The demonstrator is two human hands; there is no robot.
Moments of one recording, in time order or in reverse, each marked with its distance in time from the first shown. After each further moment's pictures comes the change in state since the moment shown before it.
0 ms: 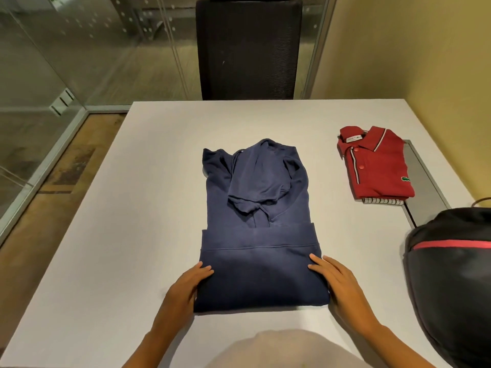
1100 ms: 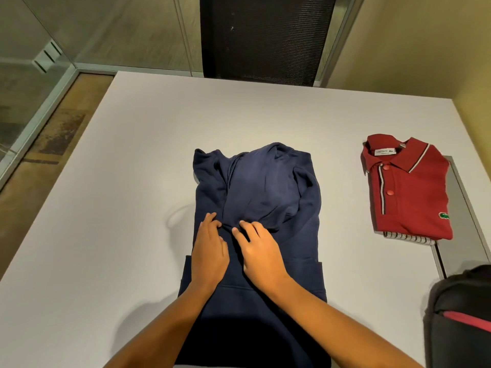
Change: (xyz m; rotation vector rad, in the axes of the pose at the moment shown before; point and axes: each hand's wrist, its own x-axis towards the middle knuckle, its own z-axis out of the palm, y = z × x) left_hand 0.188 0.032 0.070 0.058 0.215 -0.344; right_hand 0.213 -0.099 0.058 -0.243 -0.023 -0.259
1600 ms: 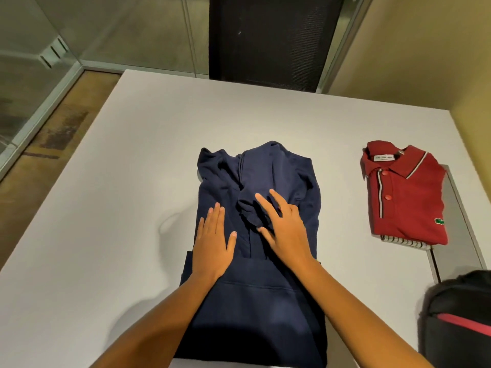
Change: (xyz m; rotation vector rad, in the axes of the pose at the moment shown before) left_hand 0.006 -0.006 0.003 0.343 -0.091 0.173; right_hand 0.012 0.048 -0.035 0.088 0.048 0.148
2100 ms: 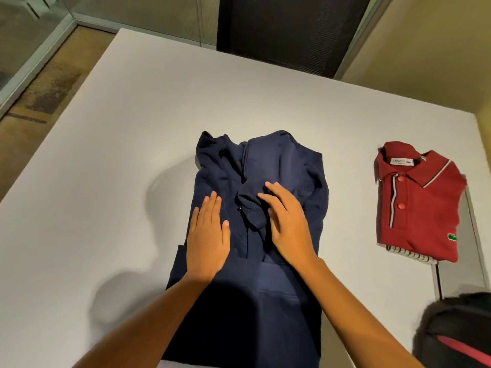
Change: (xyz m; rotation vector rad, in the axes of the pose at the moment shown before) left_hand 0.012 0.003 0.008 -0.063 0.085 -0.112; right_hand 0.022 0.012 0.011 0.234 0.030 -0.064
